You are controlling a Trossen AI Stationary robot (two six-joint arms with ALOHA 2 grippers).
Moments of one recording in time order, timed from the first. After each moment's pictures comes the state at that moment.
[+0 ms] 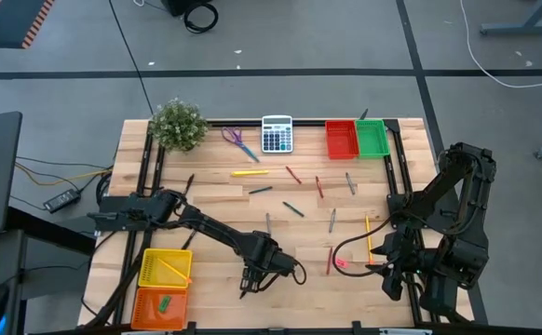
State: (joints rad) left arm -0.39 2.27 1.76 -1.02 0.08 -0.17; right arm 1.15 1.43 1.37 -1.34 0.68 1.67
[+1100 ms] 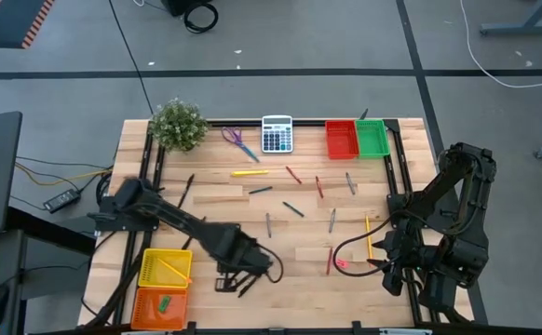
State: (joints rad) left arm -0.47 1.96 1.76 -1.36 0.05 -0.42; right arm 1.15 1.43 1.37 -1.42 0.69 1.65
